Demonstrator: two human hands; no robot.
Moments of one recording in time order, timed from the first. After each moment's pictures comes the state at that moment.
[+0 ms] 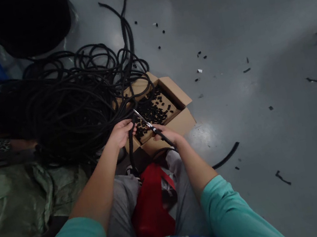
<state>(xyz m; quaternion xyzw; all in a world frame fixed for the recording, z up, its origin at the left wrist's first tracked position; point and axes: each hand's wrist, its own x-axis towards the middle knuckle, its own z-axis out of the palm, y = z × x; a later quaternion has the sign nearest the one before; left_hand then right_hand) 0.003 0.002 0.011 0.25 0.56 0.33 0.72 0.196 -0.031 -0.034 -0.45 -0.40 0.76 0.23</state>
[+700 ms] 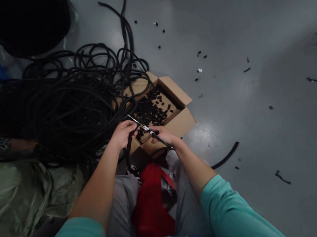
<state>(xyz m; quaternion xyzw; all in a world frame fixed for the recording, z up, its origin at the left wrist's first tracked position) 0.005 -0.002 0.002 0.30 0.55 0.29 0.72 0.186 -0.032 -0.032 -0.47 -0.47 0.72 0.22</state>
